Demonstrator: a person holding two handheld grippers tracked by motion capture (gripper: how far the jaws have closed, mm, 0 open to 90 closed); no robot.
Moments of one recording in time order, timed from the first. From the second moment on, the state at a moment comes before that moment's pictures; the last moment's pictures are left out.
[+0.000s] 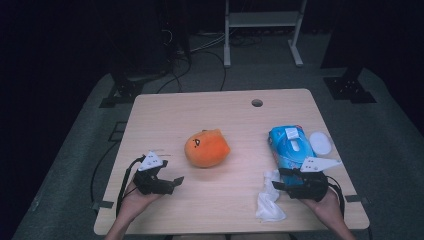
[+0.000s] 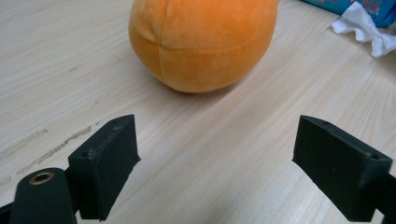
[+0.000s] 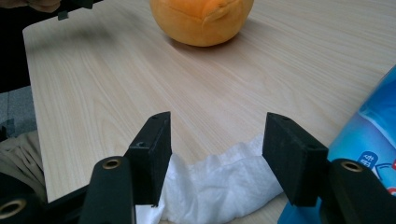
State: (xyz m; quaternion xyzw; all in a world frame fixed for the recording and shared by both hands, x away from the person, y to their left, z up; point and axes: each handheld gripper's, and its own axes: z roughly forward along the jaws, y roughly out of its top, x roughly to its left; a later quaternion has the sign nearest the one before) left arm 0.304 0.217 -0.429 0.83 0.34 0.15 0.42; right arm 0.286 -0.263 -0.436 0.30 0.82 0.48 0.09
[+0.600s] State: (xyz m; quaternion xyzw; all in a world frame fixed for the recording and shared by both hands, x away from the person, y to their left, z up) left arm 0.289 0.229 -0.443 0.82 0.36 0.15 0.41; right arm 0.286 -0.261 -0.437 0.30 0.82 0.48 0.09
